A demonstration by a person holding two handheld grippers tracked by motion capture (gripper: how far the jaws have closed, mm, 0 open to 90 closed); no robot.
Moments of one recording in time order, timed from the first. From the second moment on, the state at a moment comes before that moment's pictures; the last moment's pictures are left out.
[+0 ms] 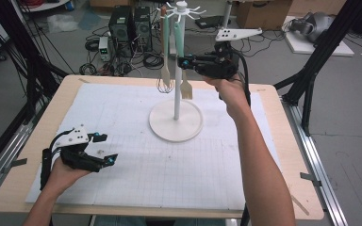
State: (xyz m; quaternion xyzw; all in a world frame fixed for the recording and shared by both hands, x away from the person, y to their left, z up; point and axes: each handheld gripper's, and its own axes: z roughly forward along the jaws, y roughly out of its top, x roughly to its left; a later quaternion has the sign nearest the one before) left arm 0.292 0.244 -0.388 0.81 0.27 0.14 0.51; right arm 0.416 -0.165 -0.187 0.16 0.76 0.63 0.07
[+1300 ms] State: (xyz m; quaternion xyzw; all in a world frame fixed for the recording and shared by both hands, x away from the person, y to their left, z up) left arm 0.290 0.248 -0.390 0.81 0.27 0.15 0.50; right arm 0.425 -0.165 -0.190 0.20 0.75 0.62 0.09
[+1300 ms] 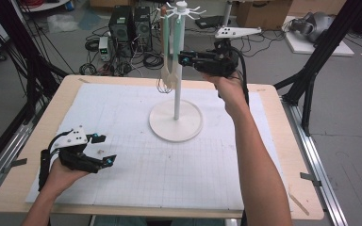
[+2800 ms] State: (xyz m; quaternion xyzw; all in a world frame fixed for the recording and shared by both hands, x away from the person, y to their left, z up) left arm 0.289 0.246 -0.392 0.81 0.28 0.15 0.49; right arm 0.384 -0.186 -0.243 0.24 0.75 0.60 0.10
